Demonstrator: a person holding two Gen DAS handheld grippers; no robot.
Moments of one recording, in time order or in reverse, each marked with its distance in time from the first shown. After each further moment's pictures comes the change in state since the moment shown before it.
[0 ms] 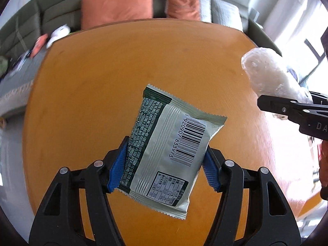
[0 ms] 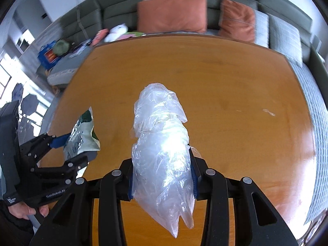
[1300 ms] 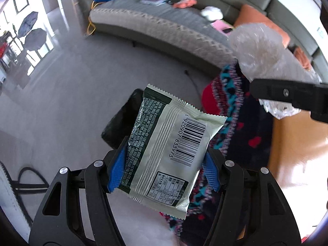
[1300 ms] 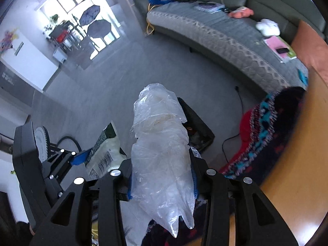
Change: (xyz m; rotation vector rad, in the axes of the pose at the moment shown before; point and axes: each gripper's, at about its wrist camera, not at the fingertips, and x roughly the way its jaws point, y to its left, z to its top) left arm -0.147 0.364 -0.251 -0.647 -0.024 0.346; right arm 0.141 0.527 0.021 -0.568 0.259 0.321
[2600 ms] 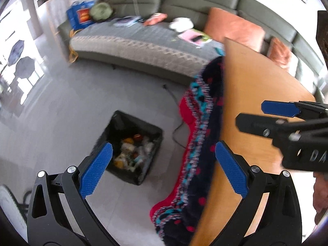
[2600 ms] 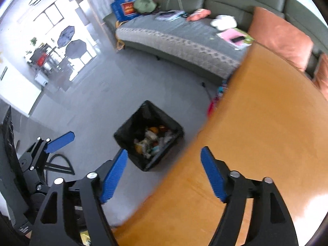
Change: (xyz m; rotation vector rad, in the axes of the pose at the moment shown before) left arm -0.060 -0.123 -0.005 0.175 -0.116 -0.061; right arm -0.123 -0.096 -0.133 0.183 -0.156 -0.131
